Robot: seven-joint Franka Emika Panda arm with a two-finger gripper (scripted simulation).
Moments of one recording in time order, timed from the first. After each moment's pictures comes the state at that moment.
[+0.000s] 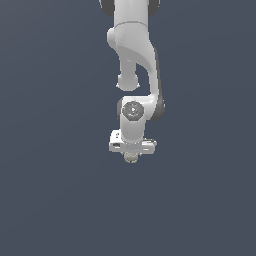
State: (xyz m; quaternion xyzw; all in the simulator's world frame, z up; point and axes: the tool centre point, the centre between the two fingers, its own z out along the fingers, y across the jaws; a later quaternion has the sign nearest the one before) arm 0.011 0.016 0.043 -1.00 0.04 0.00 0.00
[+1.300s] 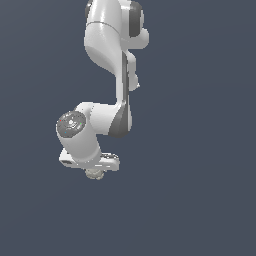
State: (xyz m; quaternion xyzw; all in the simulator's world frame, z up) arm 0.103 -0.133 0.089 -1.00 0.04 0.00 0.00
